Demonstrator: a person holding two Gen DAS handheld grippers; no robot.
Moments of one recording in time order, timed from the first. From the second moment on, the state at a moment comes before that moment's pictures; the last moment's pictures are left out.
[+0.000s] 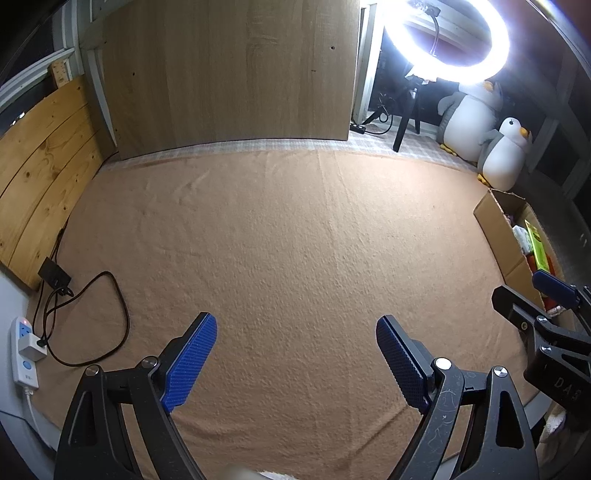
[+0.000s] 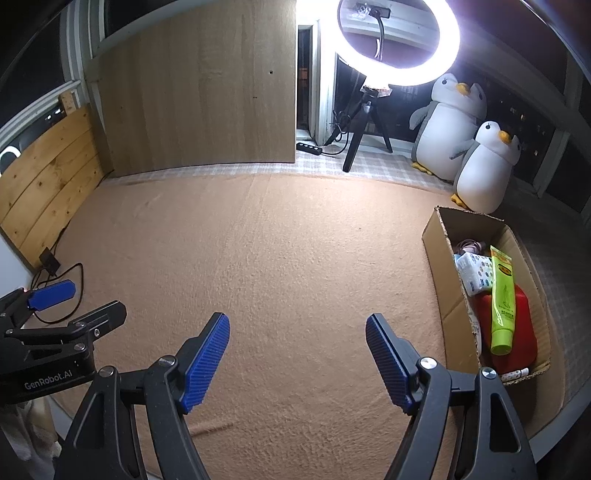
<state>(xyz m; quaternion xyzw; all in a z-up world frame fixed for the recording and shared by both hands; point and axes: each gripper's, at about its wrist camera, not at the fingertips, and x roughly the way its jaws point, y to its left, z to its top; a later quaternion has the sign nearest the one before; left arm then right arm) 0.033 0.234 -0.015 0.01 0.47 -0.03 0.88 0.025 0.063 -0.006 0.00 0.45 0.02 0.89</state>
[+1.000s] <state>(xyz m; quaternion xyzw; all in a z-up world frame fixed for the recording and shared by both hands) 0.050 0.238 -0.027 0.02 0.48 -0.03 0.88 0.036 0.059 -0.021 0.02 0.46 0.02 0.89</state>
